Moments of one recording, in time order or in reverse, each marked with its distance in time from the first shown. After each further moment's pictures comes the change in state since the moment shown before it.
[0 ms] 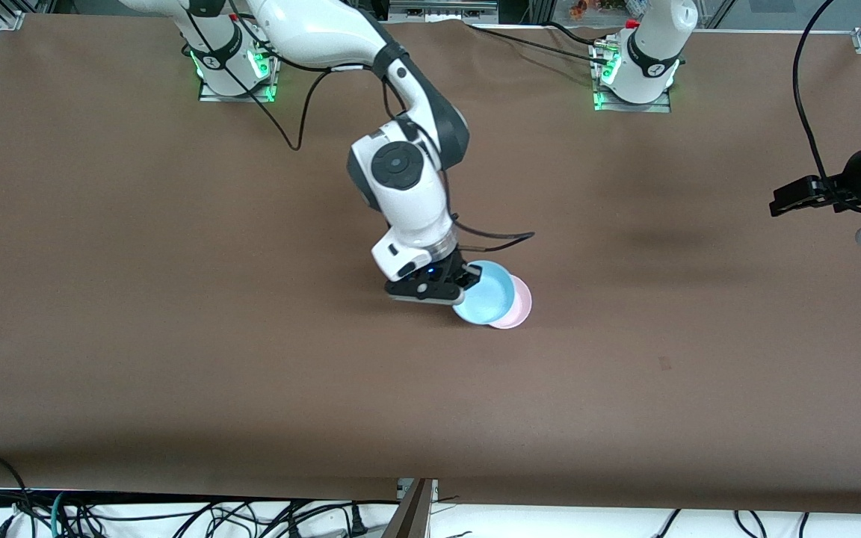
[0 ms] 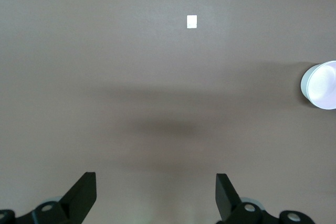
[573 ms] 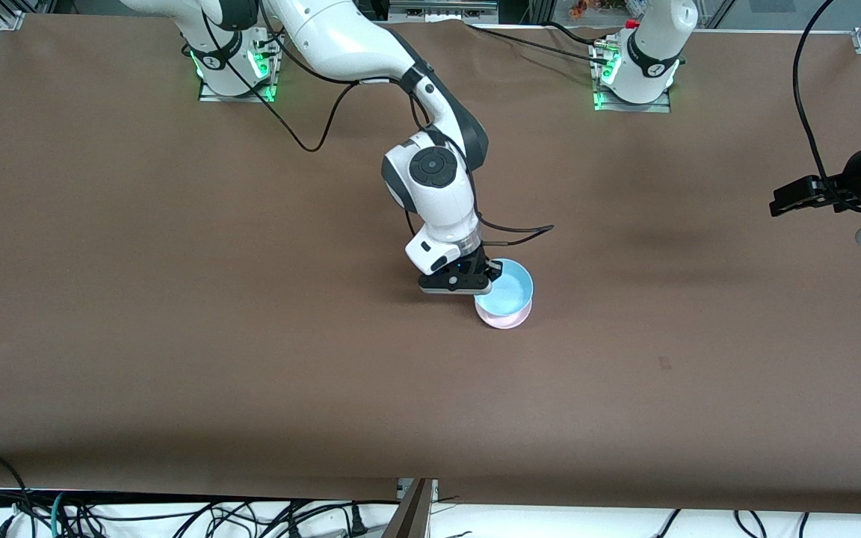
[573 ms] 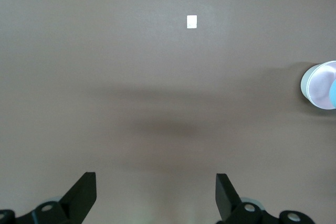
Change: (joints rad) left arm 0.000 0.000 0.000 0.000 0.000 0.000 0.000; right arm 0.049 0.110 0.001 0.001 0.000 0.148 0.007
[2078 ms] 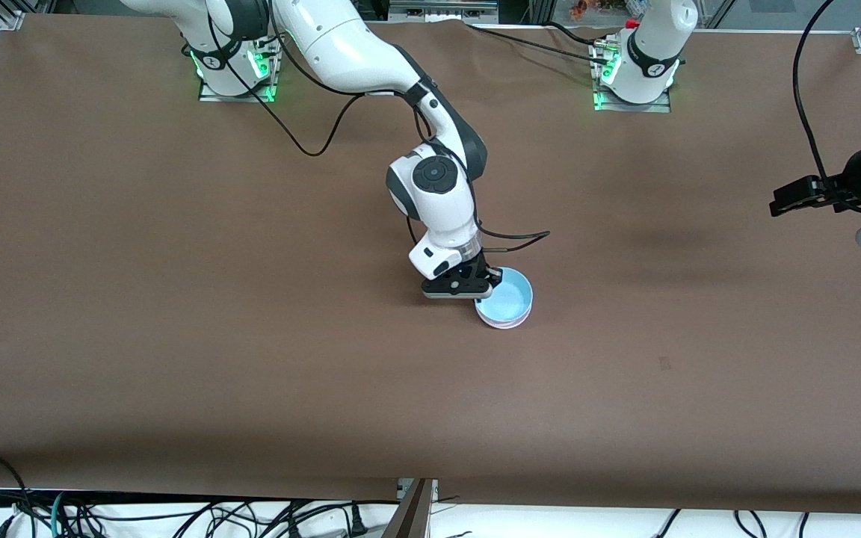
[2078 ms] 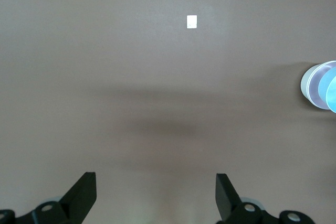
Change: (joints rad) left arm 0.000 0.000 0.000 0.000 0.000 0.000 0.000; right arm 0.007 0.054 0.001 0.001 0.000 0.089 0.000
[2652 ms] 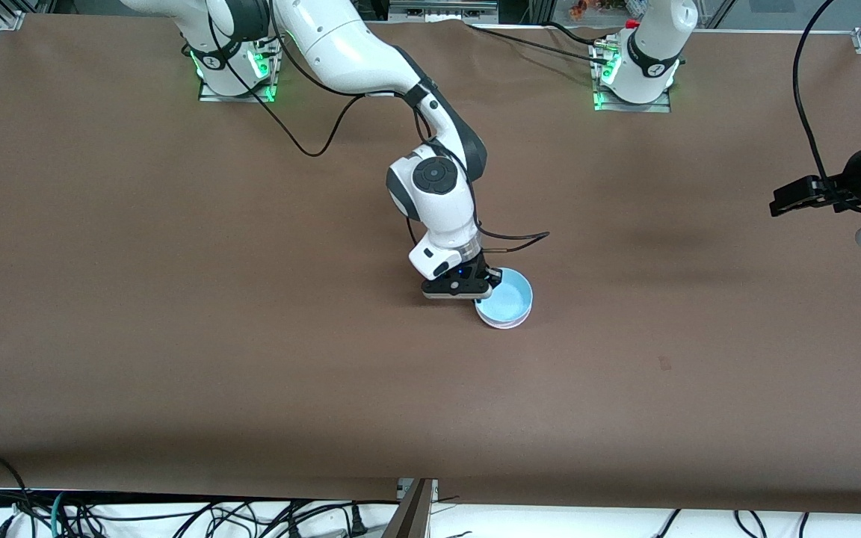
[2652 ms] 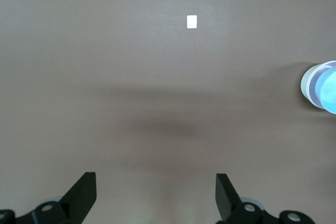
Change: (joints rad) left arm 0.000 0.000 0.000 0.000 0.000 0.000 0.000; right arm 0.000 0.004 0.000 0.000 0.000 0.006 0.000
